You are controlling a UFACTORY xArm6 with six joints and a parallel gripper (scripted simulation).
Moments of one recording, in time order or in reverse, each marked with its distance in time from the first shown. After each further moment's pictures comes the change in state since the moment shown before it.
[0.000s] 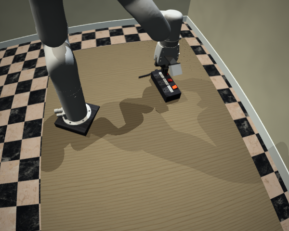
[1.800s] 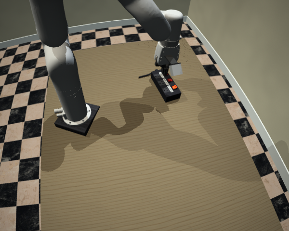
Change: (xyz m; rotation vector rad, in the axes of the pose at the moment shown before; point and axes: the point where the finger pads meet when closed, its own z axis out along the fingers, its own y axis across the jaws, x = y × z) arm 0.000 -0.002 0.000 0.000 0.000 0.000
